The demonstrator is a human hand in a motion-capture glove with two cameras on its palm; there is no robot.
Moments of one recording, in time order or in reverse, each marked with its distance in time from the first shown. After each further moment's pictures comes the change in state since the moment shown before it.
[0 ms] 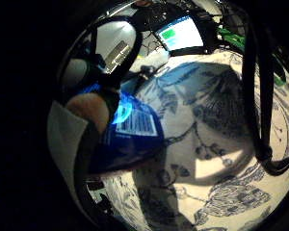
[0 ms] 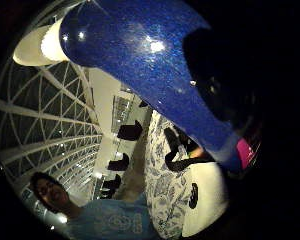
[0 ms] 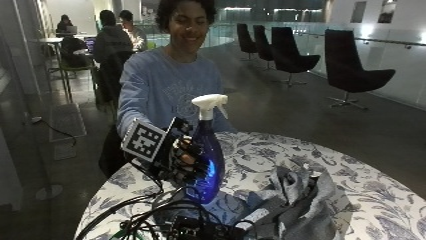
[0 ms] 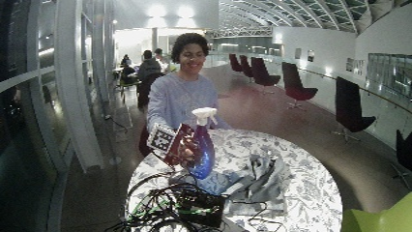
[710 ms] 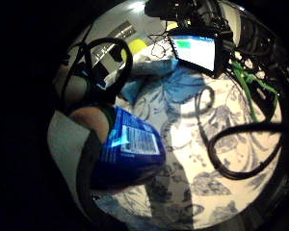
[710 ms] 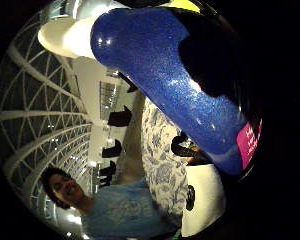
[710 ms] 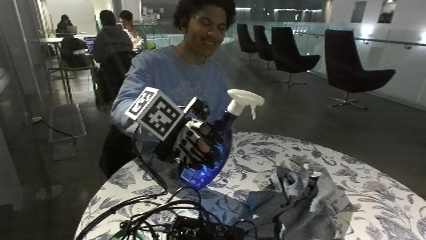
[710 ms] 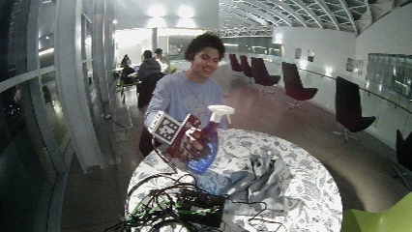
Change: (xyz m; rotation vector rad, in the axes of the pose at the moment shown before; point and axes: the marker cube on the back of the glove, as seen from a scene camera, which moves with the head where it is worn) arm -0.050 -0.045 -0.017 -0.253 0.217 0.010
